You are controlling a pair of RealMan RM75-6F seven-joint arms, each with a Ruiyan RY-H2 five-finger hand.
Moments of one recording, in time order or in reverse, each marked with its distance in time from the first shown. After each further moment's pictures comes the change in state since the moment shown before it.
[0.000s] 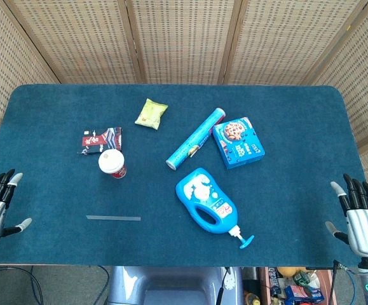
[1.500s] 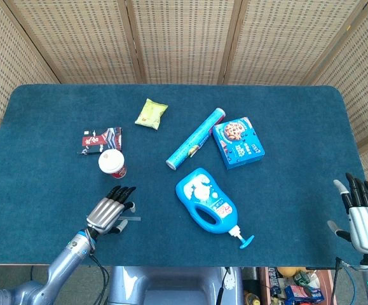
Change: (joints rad) left arm -0.368 -0.383 -0.048 -0.081 -0.257 -0.557 0.428; right arm 0.012 0.010 0.008 0.010 0.044 -0.048 0.034
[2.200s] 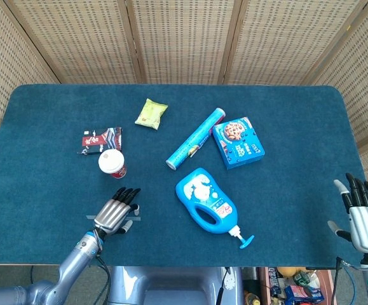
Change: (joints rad) left arm -0.037 -0.094 0.042 0.092 -0.029 0.047 0.022; right arm 0.004 0.001 -0.001 0.005 0.009 -0.013 0.012
